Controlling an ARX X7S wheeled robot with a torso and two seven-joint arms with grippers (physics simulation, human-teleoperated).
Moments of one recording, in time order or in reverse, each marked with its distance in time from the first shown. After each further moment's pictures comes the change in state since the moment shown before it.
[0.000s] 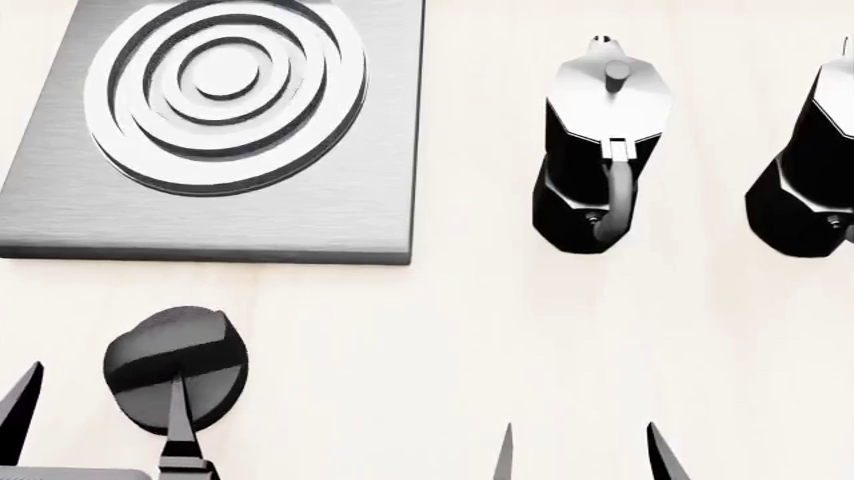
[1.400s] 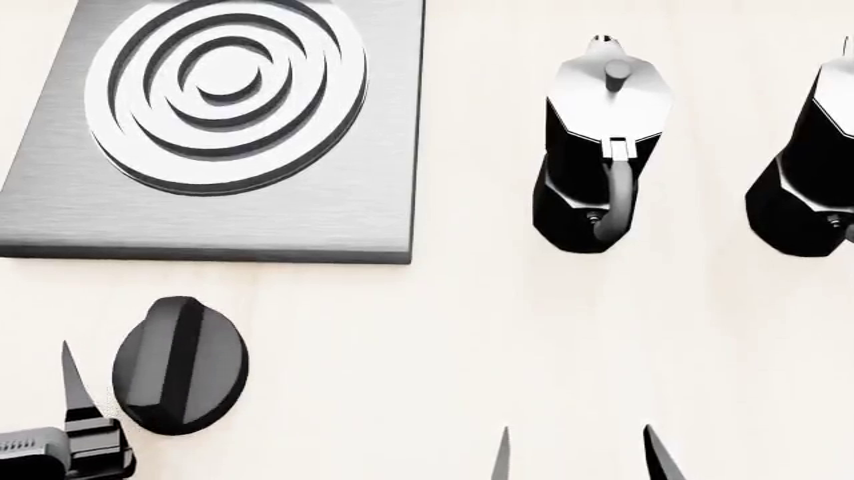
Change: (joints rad) left arm -0.006 -0.057 -0.099 0.025 0.004 -0.075 -0.145; right arm -0.001 0.014 -0.015 0.002 0.007 -0.010 0.010
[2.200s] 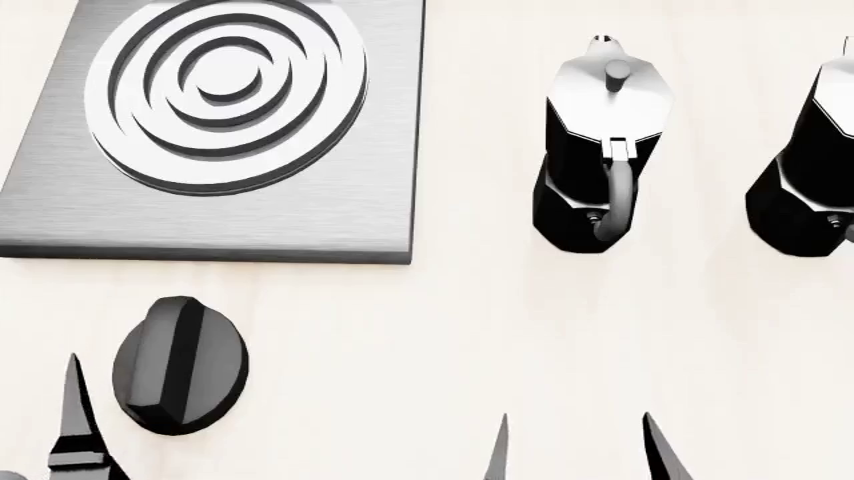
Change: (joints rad) left arm 0.115 -0.080 -0.003 0.298 -0.112 -0.093 0.036; right arm 0.036 -0.006 -0.013 0.006 -0.009 0.022 0.020
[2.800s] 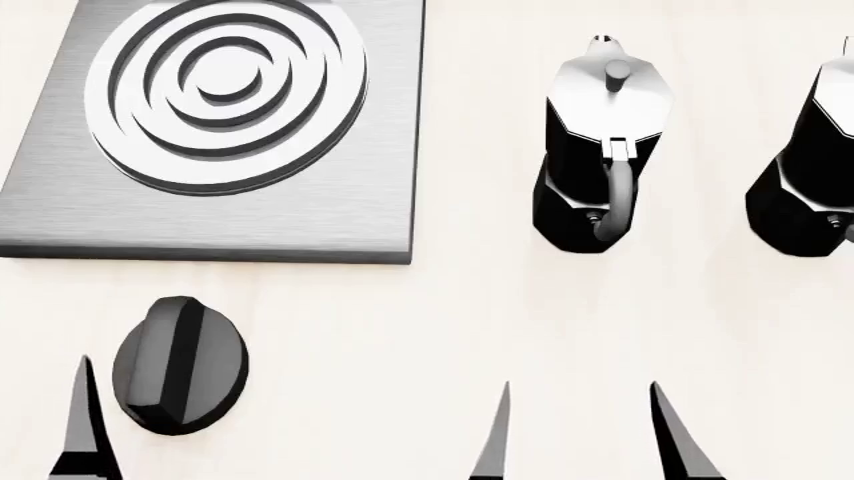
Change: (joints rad) left arm 0.034 -0.037 0.029 0.143 0.006 -0.027 0.005; right arm 0.051 0.005 0.000 -0.061 0.002 0.064 0.030
